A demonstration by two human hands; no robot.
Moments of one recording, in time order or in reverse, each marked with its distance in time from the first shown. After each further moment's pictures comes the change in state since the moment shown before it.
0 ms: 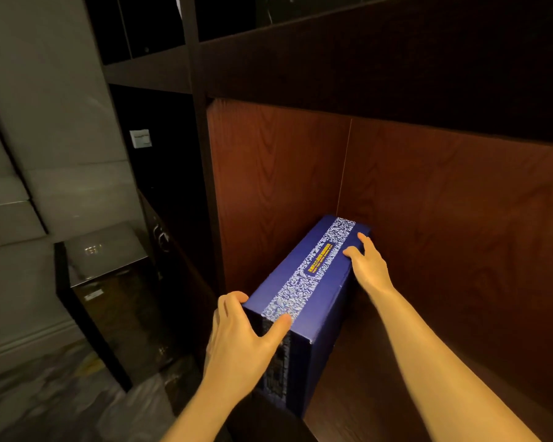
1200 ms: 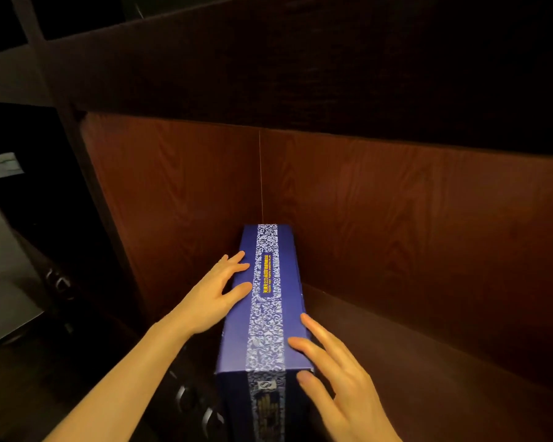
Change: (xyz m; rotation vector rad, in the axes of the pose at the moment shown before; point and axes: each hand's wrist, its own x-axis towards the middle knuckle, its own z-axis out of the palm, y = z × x) left_hand 0.156 0.006 0.064 -0.047 -0.636 0.523; right_hand -0.213 0.035 -0.032 -0.329 0.085 -0.581
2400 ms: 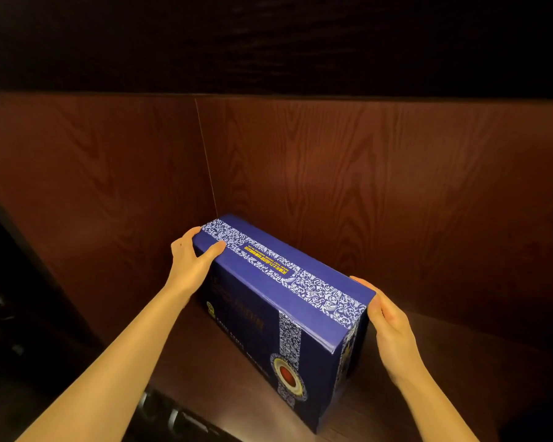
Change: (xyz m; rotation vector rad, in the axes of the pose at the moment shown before) left_hand 0.081 0.008 0.053 -0.309 0.357 -0.269; right_hand -0.013 0.105 -0.072 0.469 0.268 0.524
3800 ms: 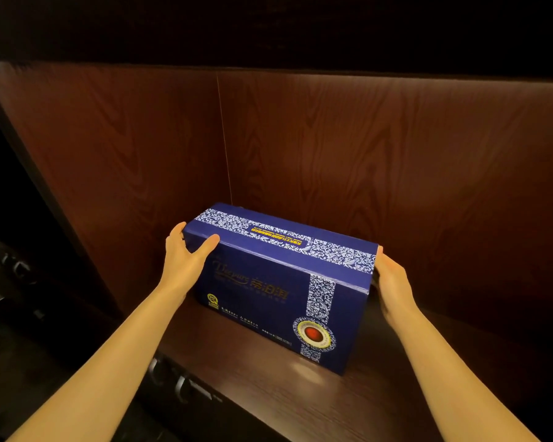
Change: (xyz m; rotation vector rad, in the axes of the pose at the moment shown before) left_hand -0.040 -0.012 -0.028 -0.091 0.121 -0.107; right_hand 0.075 0.011 -0.003 0.079 0.171 0.318
